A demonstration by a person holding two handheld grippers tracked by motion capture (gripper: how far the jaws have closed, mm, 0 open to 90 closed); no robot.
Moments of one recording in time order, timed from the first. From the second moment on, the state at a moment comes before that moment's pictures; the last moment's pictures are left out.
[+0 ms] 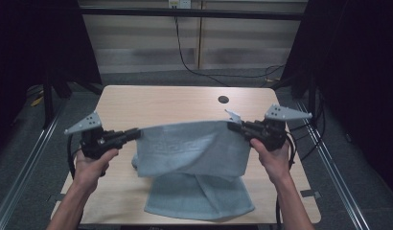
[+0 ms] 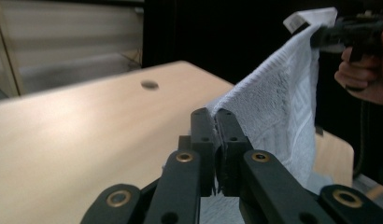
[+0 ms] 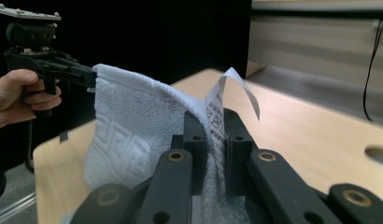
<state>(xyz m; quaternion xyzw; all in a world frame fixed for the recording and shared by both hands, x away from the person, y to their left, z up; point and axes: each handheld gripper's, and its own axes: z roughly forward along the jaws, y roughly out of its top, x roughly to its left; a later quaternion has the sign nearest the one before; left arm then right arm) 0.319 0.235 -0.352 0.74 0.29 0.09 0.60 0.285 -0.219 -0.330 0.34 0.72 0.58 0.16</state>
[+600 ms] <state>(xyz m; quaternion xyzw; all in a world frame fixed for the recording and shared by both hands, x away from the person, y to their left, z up) 0.435 0.228 -0.361 0.72 0.41 0.12 0.55 0.417 -0.235 -0.347 0.46 0.70 0.52 0.17</state>
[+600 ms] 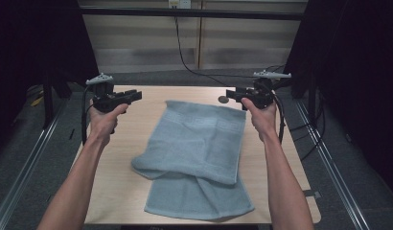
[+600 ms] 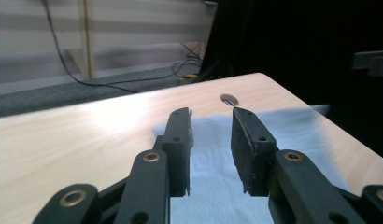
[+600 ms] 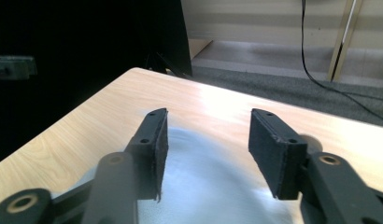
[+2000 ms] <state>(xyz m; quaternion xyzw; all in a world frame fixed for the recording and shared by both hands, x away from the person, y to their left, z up) 0.281 0.168 -0.506 0.88 0.20 0.01 0.43 0.267 -0.208 -0.497 0.40 0.80 0.45 0.05</state>
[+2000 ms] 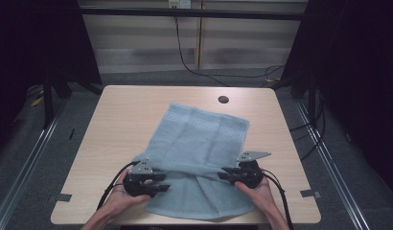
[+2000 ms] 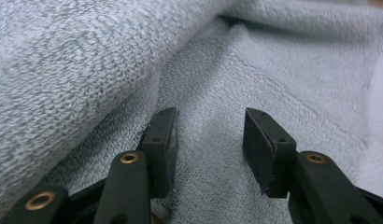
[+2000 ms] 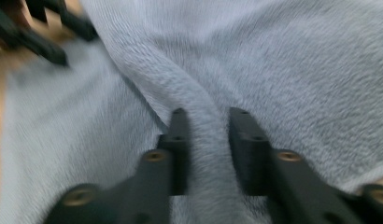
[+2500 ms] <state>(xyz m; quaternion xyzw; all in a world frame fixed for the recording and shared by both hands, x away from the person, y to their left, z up) 0.255 0.192 -0.499 0.88 0.19 -0.02 0.43 0.308 -0.238 -0.480 0.45 0.75 0.47 0.08</state>
